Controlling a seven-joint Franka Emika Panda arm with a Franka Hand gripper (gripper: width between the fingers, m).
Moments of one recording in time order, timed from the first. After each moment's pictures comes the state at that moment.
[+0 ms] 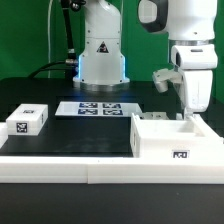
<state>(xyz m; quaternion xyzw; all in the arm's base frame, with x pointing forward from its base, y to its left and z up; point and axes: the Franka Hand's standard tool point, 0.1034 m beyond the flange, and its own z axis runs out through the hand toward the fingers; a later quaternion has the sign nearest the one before) 0.422 0.160 0.015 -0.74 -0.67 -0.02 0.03</state>
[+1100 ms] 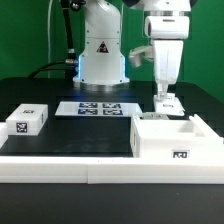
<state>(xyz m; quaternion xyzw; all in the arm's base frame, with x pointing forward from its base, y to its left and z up) 0.431 0.099 0.062 -0.76 -0.65 -0.02 0.00</state>
